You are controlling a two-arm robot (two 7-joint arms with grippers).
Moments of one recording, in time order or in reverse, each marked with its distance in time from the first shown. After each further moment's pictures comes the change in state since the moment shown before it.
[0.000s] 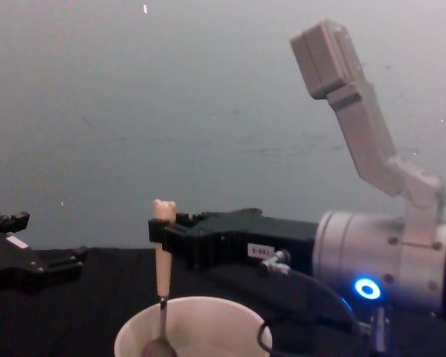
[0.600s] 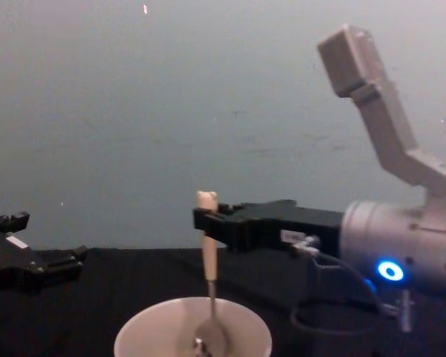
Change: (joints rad) left arm 0.000 0.000 0.000 0.000 0.000 0.000 0.000; right arm 0.014 0.002 0.064 0.045 -0.024 0.008 -0.018
